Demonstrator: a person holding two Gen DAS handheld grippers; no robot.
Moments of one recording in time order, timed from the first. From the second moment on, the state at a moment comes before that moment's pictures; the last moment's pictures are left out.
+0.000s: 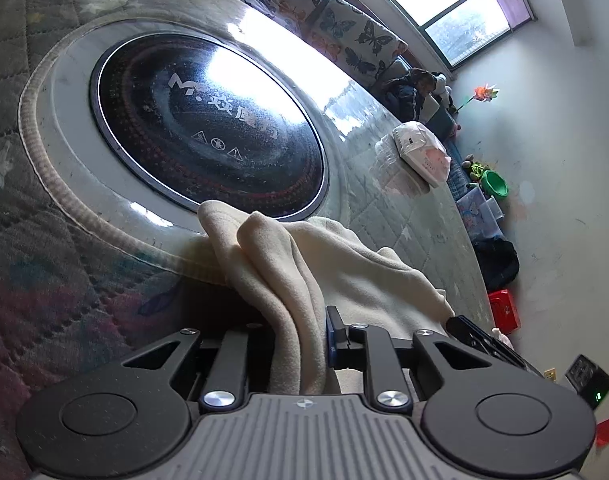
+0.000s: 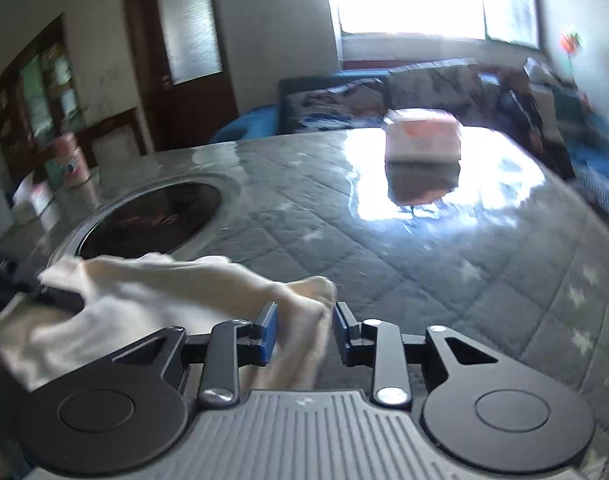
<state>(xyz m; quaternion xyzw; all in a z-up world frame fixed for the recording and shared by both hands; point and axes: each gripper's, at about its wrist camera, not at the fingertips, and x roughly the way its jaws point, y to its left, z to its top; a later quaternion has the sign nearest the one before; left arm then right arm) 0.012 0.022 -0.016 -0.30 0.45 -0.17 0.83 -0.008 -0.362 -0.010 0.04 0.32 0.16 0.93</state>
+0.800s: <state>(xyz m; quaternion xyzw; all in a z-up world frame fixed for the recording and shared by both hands) 0.010 -0.016 0.008 -0.17 0.42 -0.19 0.87 -0.013 -0.369 0.015 0.07 0.27 0.20 0.94</state>
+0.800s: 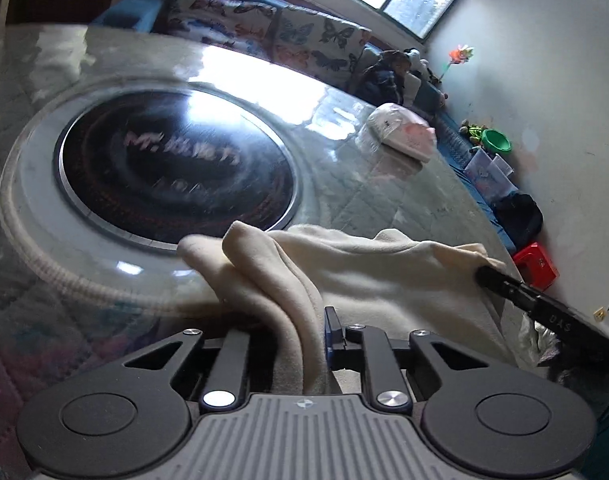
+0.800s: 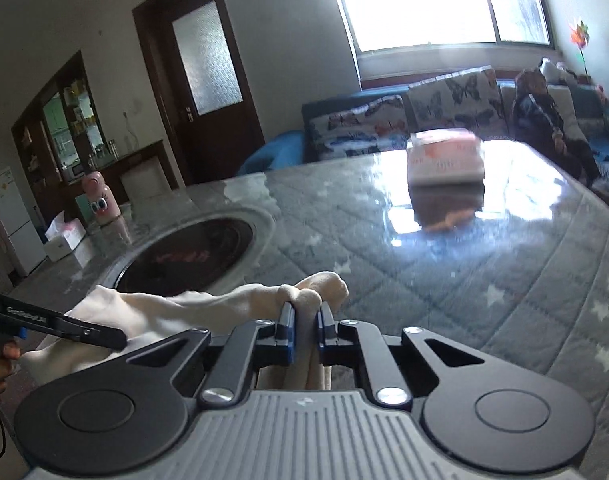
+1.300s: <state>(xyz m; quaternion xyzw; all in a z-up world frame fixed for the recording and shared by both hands) 0.085 -0.121 0.039 -0.11 0.40 -0.26 0.87 0.018 -0.434 0.062 0.03 0.23 0.09 0.97</state>
